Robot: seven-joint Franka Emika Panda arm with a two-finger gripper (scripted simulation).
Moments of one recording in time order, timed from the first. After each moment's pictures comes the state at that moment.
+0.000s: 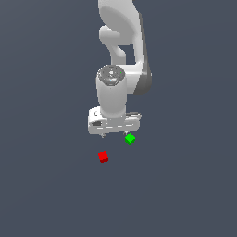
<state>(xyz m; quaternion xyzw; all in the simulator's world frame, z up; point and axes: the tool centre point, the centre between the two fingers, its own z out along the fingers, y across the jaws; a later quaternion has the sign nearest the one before) 0.029 -0.018 0.153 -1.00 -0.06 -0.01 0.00</state>
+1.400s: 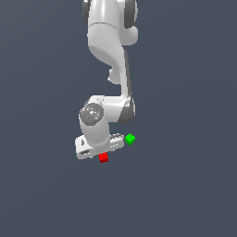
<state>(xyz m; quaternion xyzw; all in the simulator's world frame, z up) 0.080 -0.075 0.065 -0.99 -0.15 0.00 0.00</state>
